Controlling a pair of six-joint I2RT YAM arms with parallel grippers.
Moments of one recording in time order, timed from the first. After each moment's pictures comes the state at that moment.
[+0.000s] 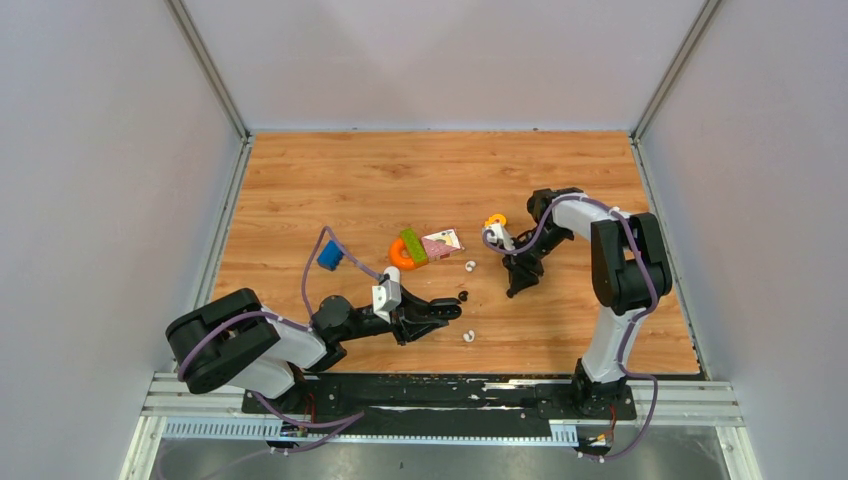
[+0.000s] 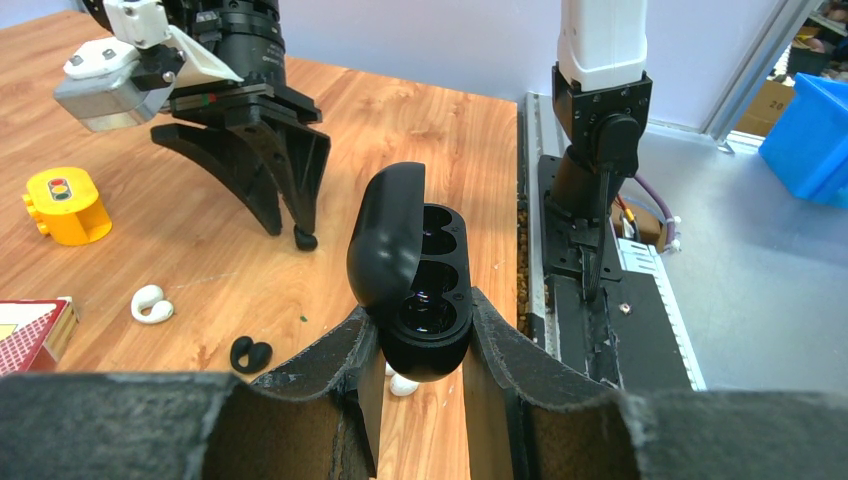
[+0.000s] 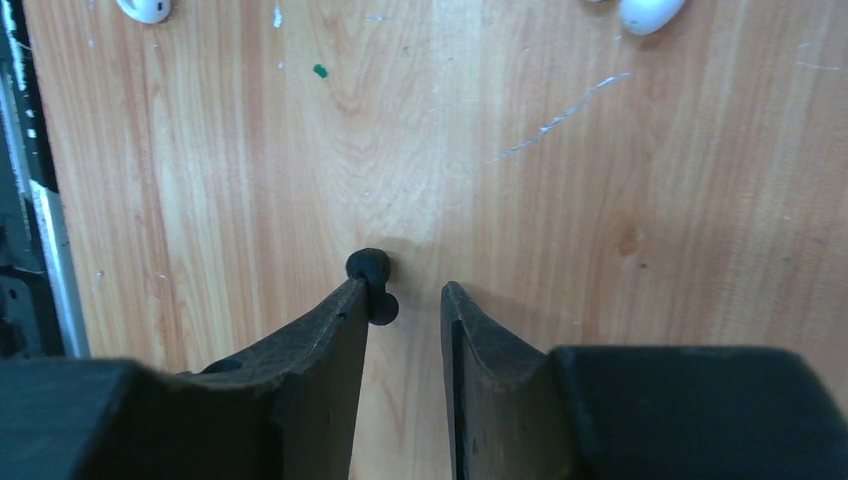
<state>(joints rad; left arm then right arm) -0.95 1.41 0.12 1.47 0.46 -0.23 0.20 1.90 1.22 -1.07 -0.68 -1.38</state>
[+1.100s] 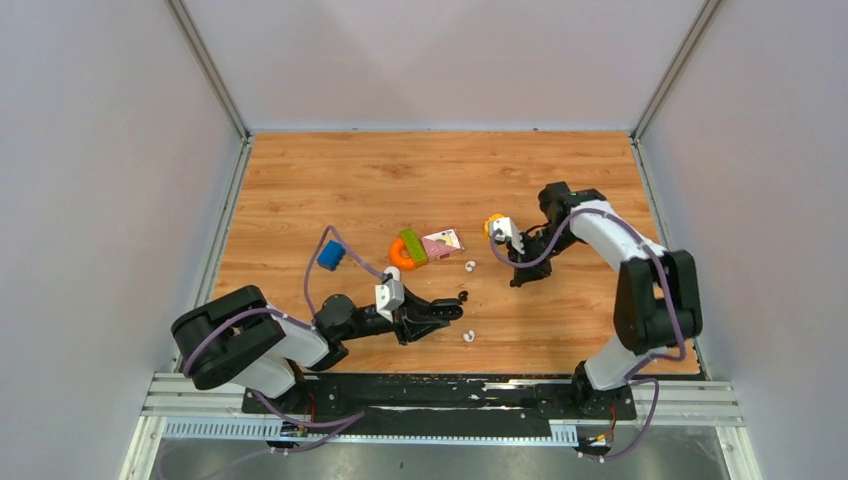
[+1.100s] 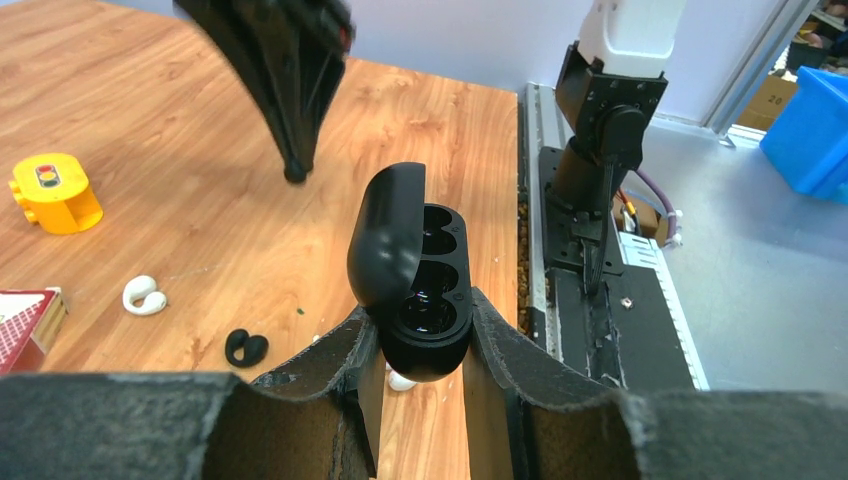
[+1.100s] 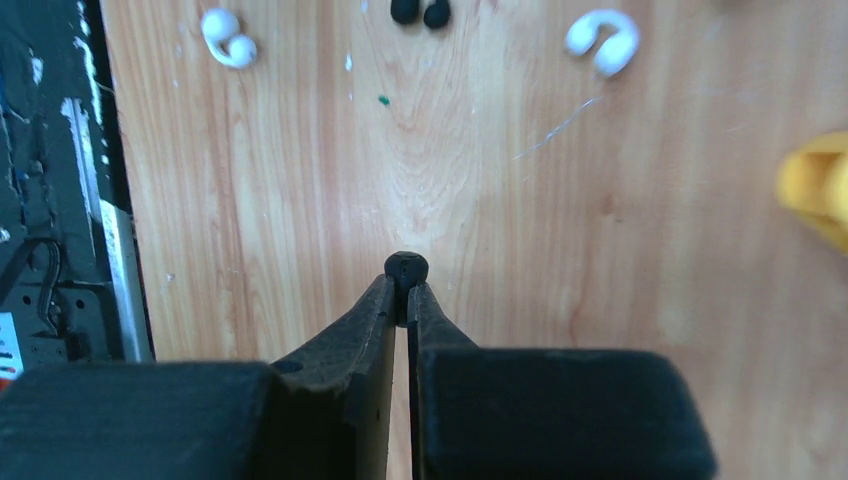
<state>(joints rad) -0.95 1.43 0.13 1.48 0.46 -0.23 0.21 1.69 1.15 -1.09 -0.68 -1.31</state>
